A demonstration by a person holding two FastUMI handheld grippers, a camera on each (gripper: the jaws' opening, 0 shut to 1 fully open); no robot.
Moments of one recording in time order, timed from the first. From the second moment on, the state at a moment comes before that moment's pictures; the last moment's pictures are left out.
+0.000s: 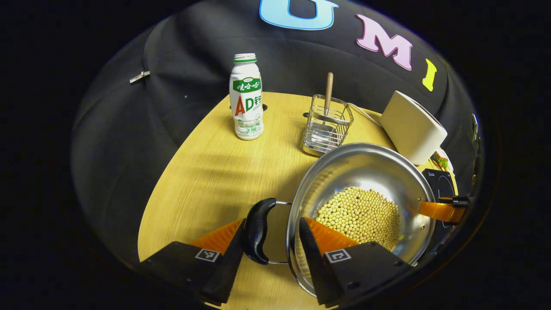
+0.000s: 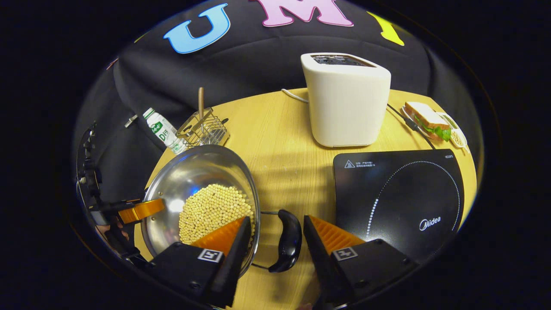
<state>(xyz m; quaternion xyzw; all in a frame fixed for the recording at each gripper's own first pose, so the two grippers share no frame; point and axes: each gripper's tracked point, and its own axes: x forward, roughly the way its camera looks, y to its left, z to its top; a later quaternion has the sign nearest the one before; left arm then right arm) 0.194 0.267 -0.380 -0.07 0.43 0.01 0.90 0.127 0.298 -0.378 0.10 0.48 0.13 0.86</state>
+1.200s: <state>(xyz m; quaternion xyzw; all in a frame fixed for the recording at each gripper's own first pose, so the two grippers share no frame) 0.155 0.158 -0.286 -0.09 0.43 -0.01 0.90 0.110 0.177 -0.289 0.05 0.47 0.12 0.87</state>
